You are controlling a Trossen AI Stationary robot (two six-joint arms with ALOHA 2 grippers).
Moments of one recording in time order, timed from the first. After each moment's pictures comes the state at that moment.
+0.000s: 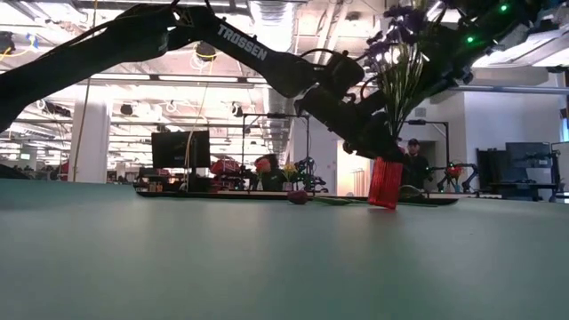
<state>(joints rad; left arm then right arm) 0.35 2.48 2.12 -0.22 0.28 0.26 -0.62 0.83 0.77 -0.46 0.20 -0.07</state>
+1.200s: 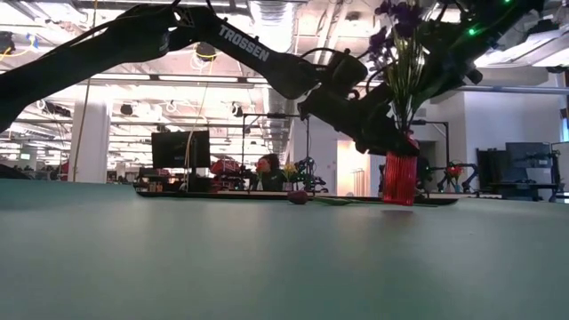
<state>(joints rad) 0.34 2.49 2.12 -0.16 0.41 0.27 -0.55 0.83 0.82 -0.57 0.26 0.15</state>
